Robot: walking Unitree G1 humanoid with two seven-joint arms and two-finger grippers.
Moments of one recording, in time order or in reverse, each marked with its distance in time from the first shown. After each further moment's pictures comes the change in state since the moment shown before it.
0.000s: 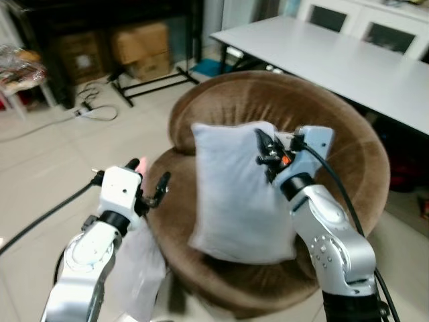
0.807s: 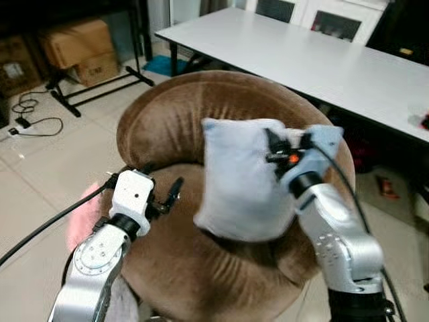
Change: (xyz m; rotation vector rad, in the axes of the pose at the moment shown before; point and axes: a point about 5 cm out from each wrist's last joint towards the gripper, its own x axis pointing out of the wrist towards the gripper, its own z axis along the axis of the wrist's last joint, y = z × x) left arm -0.001 -0.013 -0.003 0.000 0.015 -0.086; right arm 0.000 -0.007 -0.001 -0.020 0.023 -0.025
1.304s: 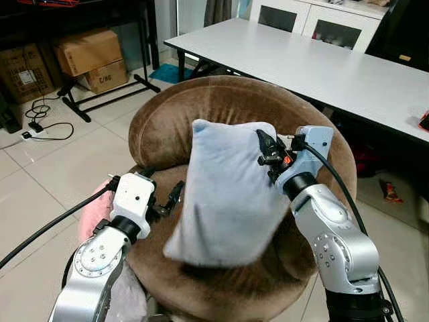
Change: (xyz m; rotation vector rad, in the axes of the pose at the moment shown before) left arm -0.002 -0.002 -0.003 -0.001 0.013 -0.021; right arm 0.000 0.003 -0.001 0.001 0.004 0.021
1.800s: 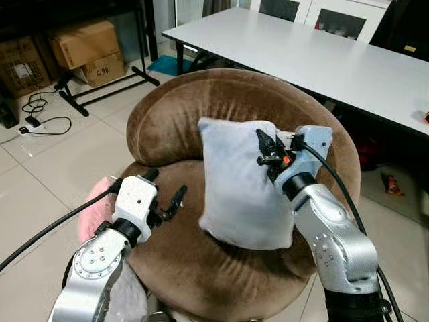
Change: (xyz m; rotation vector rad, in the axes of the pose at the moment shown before) left arm -0.001 -0.006 -0.002 0.029 0.018 -0.110; right arm 0.007 0.003 -0.001 -0.038 0.024 -0.005
